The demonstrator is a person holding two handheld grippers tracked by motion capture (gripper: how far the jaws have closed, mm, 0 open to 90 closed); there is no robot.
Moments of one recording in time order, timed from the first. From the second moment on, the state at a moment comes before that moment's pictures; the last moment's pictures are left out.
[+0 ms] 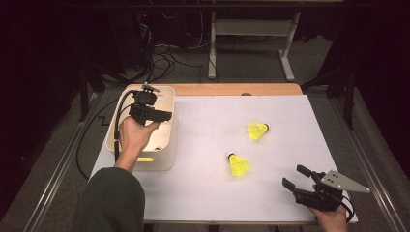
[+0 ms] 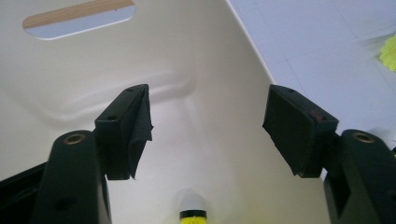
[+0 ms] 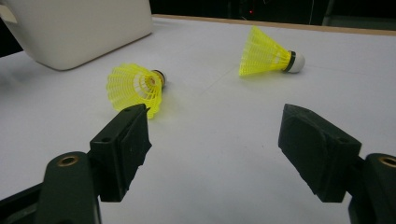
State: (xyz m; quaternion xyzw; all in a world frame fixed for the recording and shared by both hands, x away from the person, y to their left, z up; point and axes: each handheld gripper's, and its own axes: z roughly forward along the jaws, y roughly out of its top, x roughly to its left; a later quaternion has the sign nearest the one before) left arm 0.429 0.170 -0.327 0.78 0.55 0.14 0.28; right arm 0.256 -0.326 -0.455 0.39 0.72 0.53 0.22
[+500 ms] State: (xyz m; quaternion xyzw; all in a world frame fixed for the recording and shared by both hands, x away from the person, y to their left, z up) left arm 0.423 0.167 -0.323 0.77 0.54 0.15 0.30; right arm 0.256 -0.327 -0.454 0.39 0.72 0.53 0.22
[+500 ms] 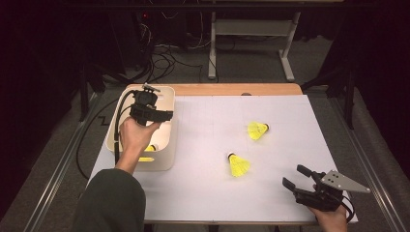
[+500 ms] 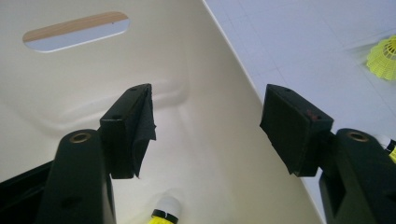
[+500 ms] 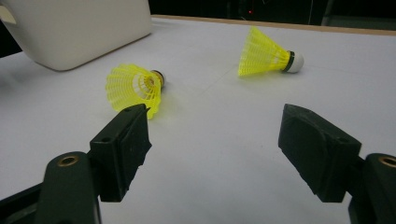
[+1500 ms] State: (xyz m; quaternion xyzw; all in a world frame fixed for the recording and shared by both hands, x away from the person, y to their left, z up) left arm 0.412 0.133 -0.322 0.80 0.49 0.15 0.32; right arm 0.256 -0.326 -0.454 0.38 0.72 0.53 0.22
